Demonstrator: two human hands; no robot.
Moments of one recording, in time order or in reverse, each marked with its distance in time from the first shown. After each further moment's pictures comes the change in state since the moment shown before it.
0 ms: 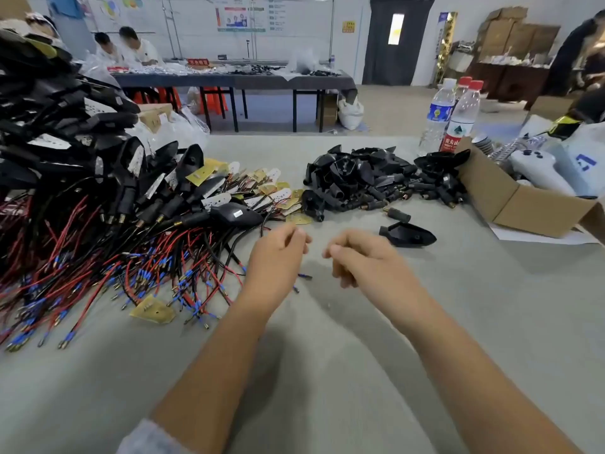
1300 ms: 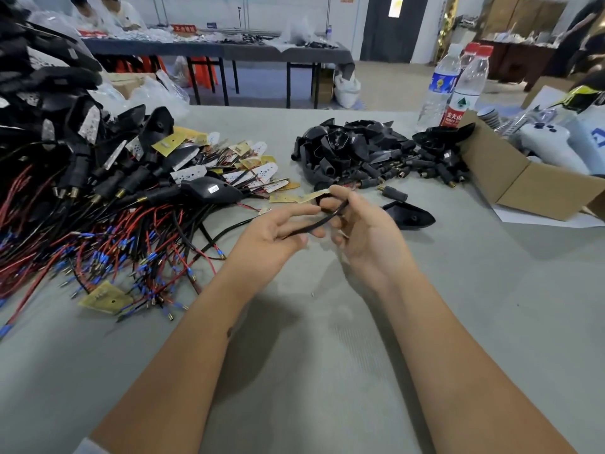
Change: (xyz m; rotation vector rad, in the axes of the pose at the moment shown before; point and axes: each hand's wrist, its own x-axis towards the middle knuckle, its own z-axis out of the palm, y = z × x) left_hand 0.007 -0.011 0.009 -0.343 -0.307 0.101; right_hand 0.055 0.049 -0.007 0.843 0.103 0.136
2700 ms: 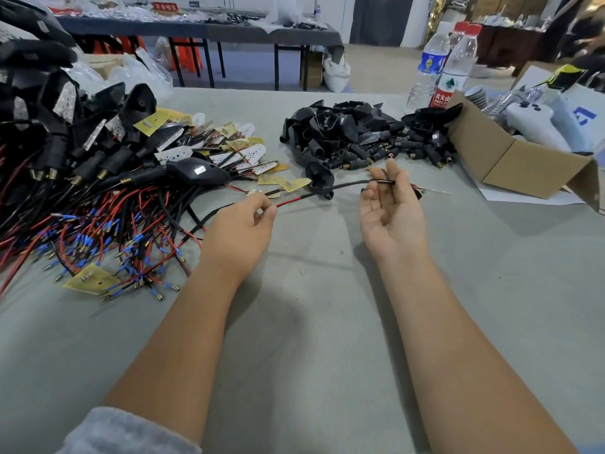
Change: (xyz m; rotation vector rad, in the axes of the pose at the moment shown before) left_hand 0.000 -0.021 -0.014 0.808 0.354 -0.068; right_hand 0.003 -0.009 -0.030 0.513 0.304 -0.168
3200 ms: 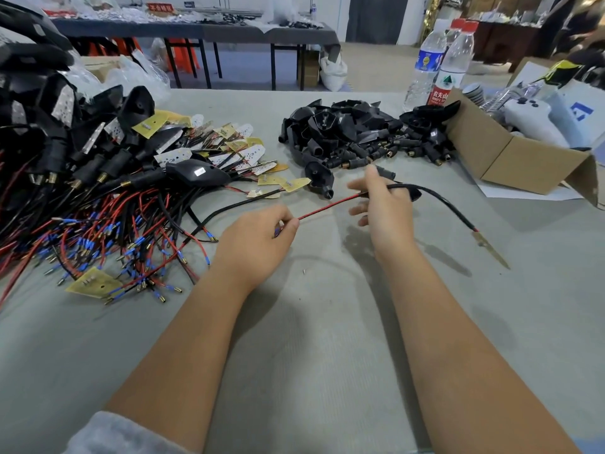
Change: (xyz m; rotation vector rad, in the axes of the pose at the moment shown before) left_hand -0.010 0.011 0.003 0.132 -0.144 0.123; right_hand -0.005 0.006 0.000 -1.122 0.126 -0.227
